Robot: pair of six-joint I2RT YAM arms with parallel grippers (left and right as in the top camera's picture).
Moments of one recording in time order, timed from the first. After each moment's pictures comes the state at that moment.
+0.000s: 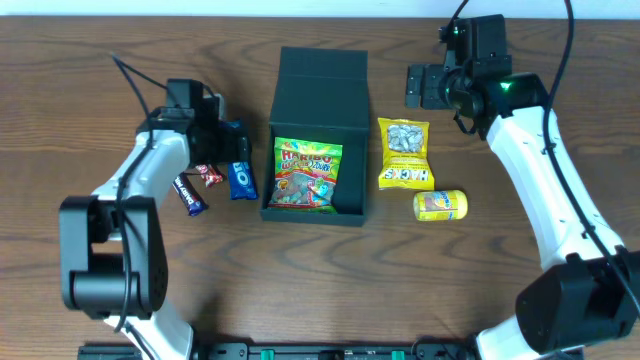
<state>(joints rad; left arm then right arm) -0.05 1.86 1.16 -0.51 0.21 -0.14 0.18 1.72 1.56 -0.74 0.05 0.19</state>
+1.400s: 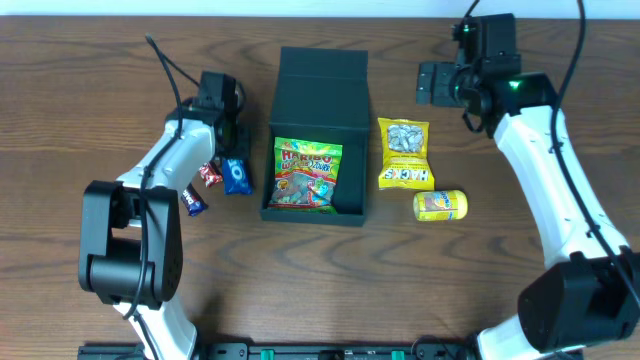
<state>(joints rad) -0.15 1.91 1.30 -0.61 -0.03 -0.16 0.13 1.72 1.56 -0.74 0.09 0.20</state>
